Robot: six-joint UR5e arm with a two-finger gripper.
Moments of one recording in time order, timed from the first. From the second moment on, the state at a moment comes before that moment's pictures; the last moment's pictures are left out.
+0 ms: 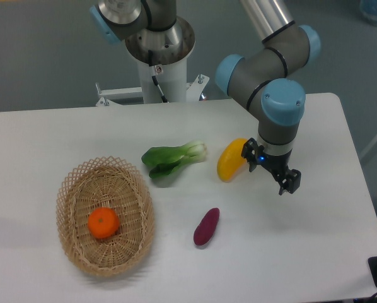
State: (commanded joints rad) arm 2.63 -1.96 -1.70 -0.93 1.57 1.46
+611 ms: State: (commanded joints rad) arm 2.61 -1.95 -1.70 -0.95 1.57 1.39
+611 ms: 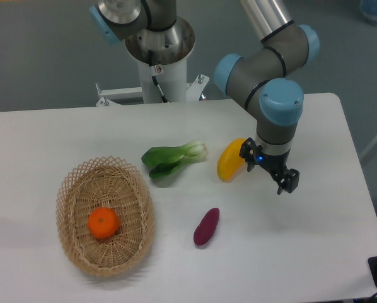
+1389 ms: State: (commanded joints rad) arm 2.37 -1.96 -1.68 -1.00 1.43 0.93
